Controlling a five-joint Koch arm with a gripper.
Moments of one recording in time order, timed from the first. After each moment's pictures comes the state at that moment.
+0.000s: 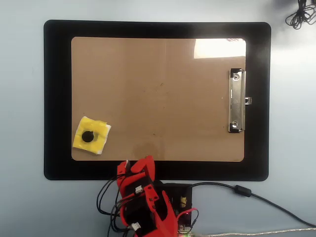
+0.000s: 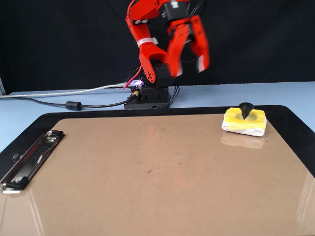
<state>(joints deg) -30.8 130.6 111.4 88.8 -100.5</state>
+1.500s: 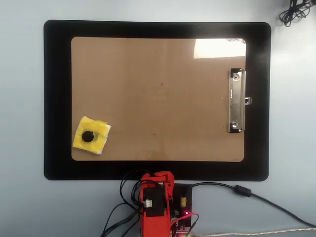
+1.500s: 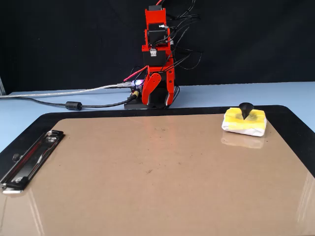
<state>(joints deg) -4.0 131.8 140.9 87.8 -88.1</state>
